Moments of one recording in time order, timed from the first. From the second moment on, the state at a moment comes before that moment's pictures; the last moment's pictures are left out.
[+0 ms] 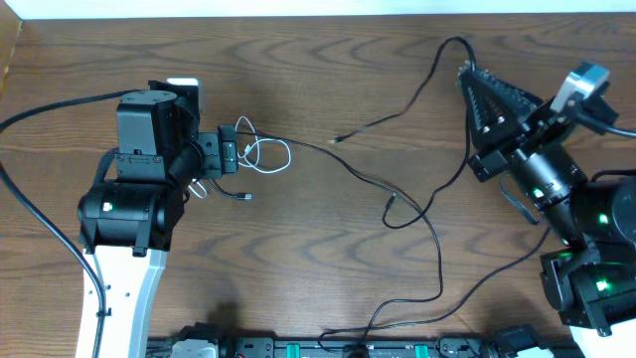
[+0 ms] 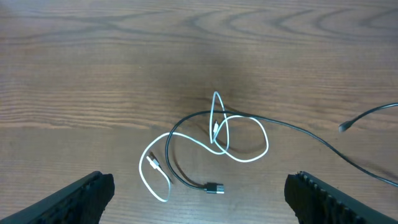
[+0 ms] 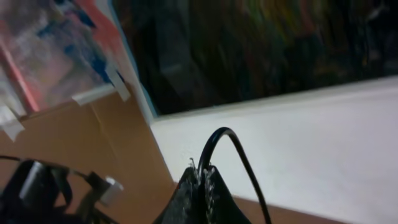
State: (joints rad) left arm -0.08 1.15 1.28 -0.91 -0.06 -0.04; right arm 0.27 0.87 1.00 0.17 -0.39 0.51
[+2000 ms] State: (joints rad) left arm -0.08 1.15 1.28 -0.91 -0.06 -0.04; right arm -0.15 1.15 1.00 0.39 0.14 -0.01
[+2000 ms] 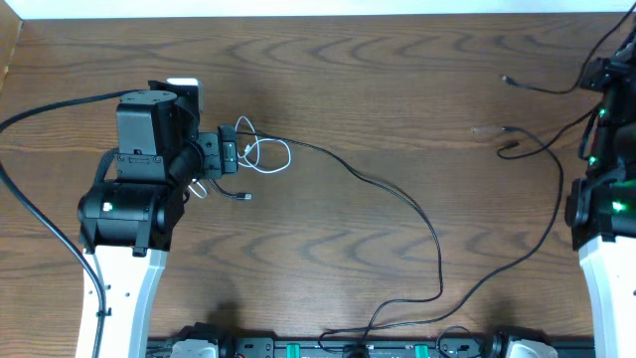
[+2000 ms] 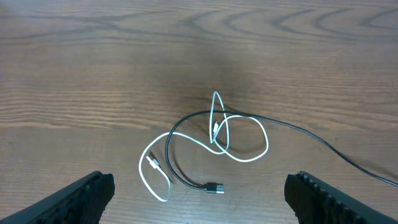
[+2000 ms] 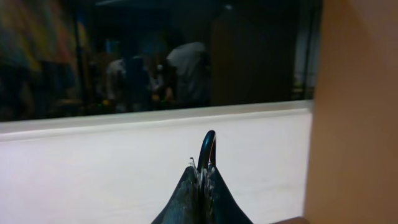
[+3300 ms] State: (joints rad) left arm -0.08 1.15 1.28 -0.91 -0.06 -0.04; right arm -0.36 1.76 1.32 0.59 0.28 -0.07
